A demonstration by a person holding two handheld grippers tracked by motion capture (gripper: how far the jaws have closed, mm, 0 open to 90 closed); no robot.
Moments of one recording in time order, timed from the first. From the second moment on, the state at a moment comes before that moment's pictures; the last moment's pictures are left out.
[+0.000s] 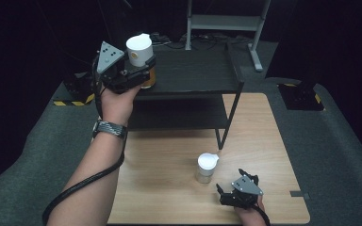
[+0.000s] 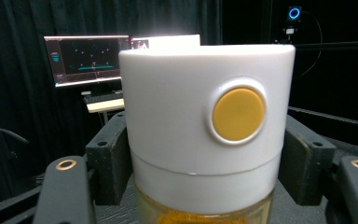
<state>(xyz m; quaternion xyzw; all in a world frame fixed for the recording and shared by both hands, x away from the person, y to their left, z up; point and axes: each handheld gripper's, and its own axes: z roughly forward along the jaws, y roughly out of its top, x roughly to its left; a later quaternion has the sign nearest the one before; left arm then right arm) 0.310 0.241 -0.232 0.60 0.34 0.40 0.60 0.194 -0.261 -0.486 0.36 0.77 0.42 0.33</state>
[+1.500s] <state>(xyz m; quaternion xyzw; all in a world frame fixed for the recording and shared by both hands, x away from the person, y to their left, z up) 0.275 0.241 -0.239 0.59 0.35 0.41 0.60 0.194 -0.259 -0.486 0.36 0.77 0.41 0.33</state>
